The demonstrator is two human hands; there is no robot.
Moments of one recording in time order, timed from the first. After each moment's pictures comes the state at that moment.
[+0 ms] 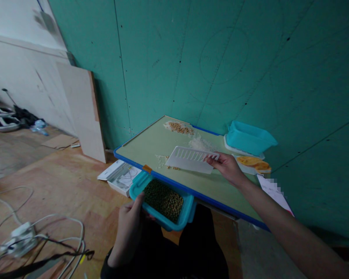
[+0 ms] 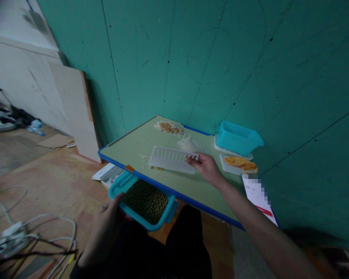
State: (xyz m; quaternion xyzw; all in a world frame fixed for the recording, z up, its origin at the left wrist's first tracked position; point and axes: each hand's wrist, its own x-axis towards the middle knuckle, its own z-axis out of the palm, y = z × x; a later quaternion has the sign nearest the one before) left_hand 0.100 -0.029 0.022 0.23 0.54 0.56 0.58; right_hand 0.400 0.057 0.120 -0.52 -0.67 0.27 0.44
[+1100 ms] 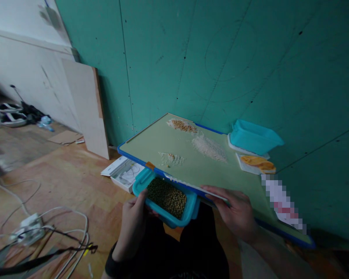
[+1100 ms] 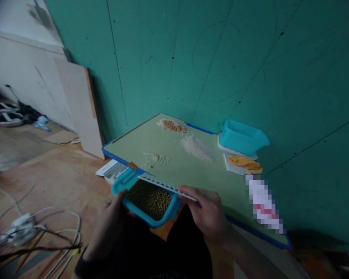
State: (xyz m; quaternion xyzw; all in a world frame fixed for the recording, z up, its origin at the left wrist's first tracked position) left_hand 0.102 -0.032 0.027 0.22 0.54 0.55 0.59; right_hand 0.358 -0.051 0.108 -0.43 -0.80 0.06 0.42
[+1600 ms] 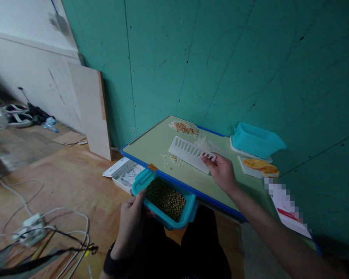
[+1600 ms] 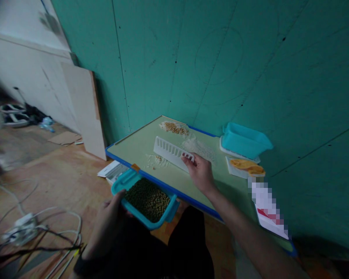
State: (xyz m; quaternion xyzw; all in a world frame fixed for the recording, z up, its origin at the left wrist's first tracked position) left_hand 0.082 -0.023 0.018 0.24 0.58 0.52 0.58; right_hand 0.354 0.050 0.108 -0.56 -0.67 0.12 0.47
